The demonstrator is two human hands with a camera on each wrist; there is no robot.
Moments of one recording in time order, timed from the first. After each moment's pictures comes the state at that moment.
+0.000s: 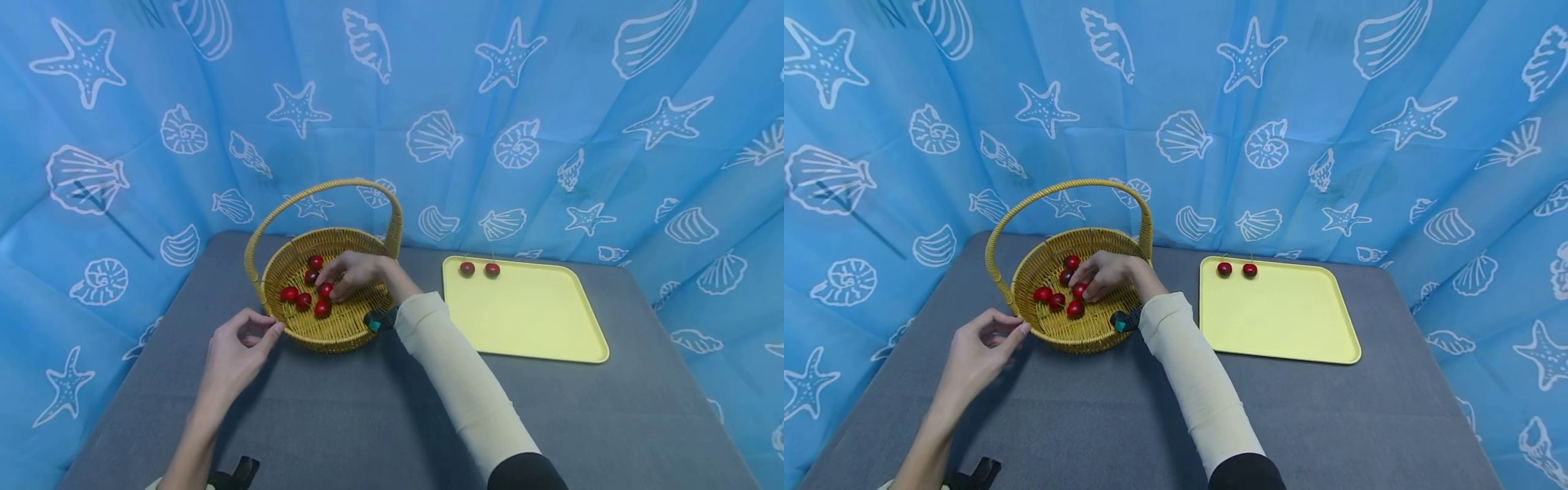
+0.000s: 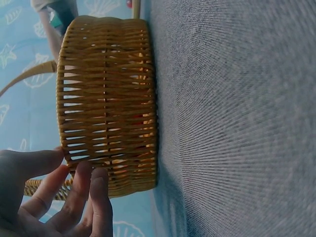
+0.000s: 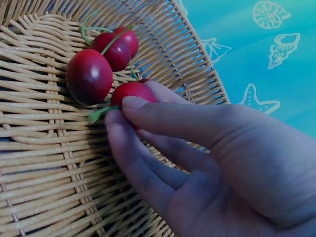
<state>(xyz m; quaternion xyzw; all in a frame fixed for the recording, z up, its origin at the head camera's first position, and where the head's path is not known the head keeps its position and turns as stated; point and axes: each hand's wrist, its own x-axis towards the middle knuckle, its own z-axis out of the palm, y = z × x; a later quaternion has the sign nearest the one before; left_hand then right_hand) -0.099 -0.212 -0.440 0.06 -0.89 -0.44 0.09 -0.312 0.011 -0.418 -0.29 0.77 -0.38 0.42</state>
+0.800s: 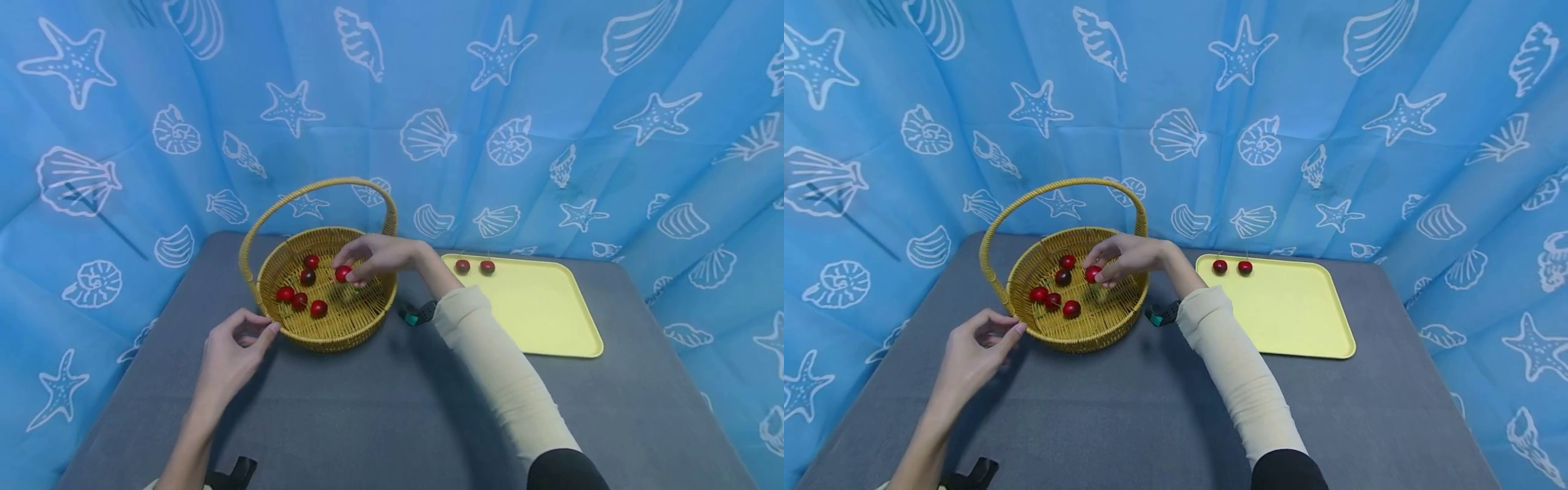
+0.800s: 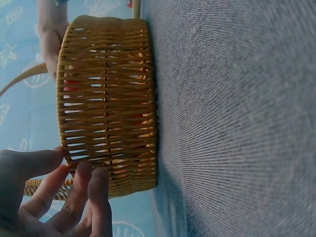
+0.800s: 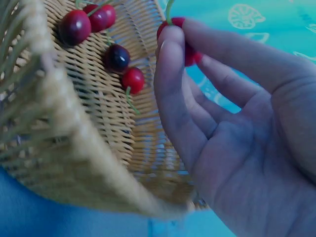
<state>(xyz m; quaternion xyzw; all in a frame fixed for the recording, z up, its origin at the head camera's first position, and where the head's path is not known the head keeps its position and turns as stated) -0.099 -0.212 -0.446 0.05 -0.89 -0.43 0.12 -0.319 0.066 -0.384 -0.33 0.74 -0.42 0.40</state>
